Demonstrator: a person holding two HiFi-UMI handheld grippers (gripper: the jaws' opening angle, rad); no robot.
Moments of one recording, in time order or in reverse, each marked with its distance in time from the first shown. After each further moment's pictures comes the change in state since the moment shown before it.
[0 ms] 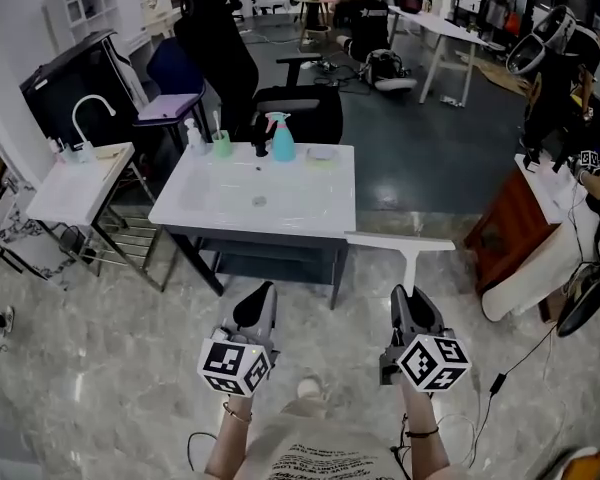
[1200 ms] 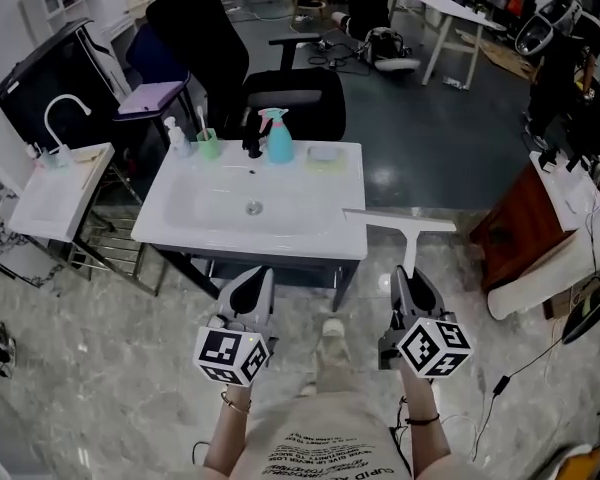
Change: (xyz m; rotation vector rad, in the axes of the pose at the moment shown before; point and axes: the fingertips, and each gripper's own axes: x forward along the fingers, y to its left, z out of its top) left arm 0.112 0.079 -0.005 -0.024 0.019 -0.014; right arm 0.137 -0.015 0.010 0.019 0.013 -0.026
